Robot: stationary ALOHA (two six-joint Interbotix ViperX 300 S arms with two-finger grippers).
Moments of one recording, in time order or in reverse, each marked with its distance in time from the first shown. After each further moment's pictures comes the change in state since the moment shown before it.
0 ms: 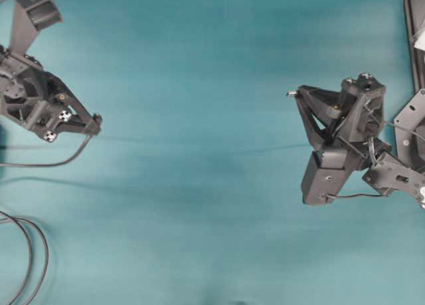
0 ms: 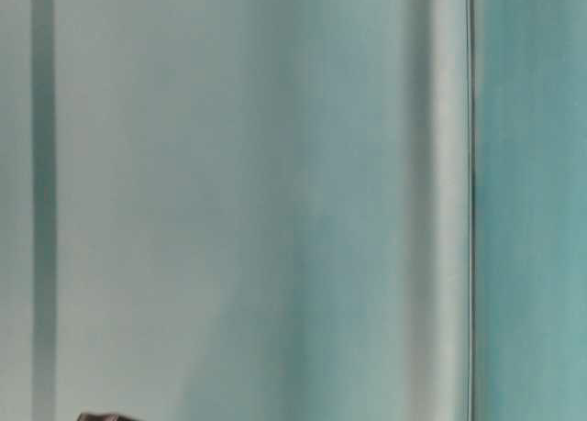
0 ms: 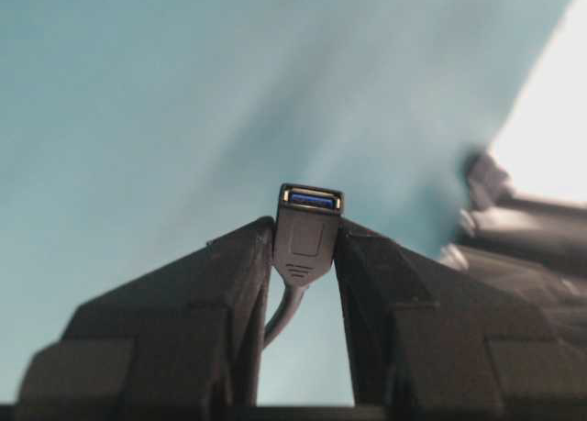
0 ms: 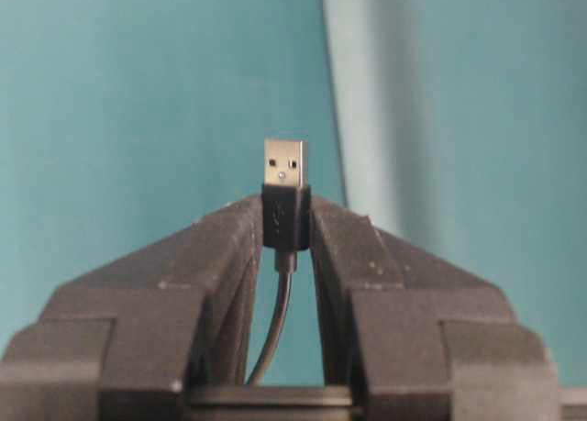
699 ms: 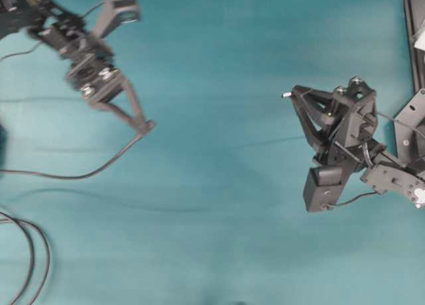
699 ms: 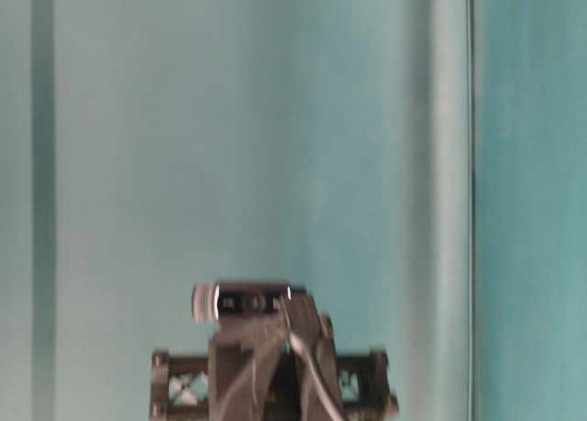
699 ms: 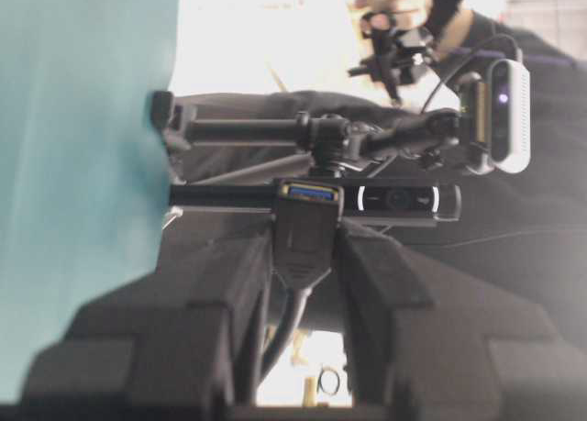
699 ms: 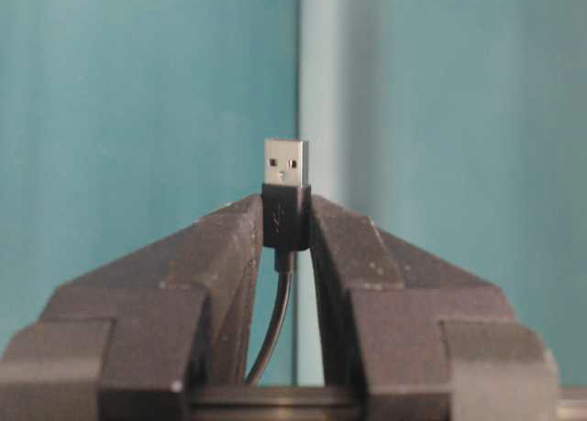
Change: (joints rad) left arm 0.221 0.588 -0.166 -0.811 0.532 0.894; right arm -0.006 0.035 0.092 -0.167 -0.069 -0.032
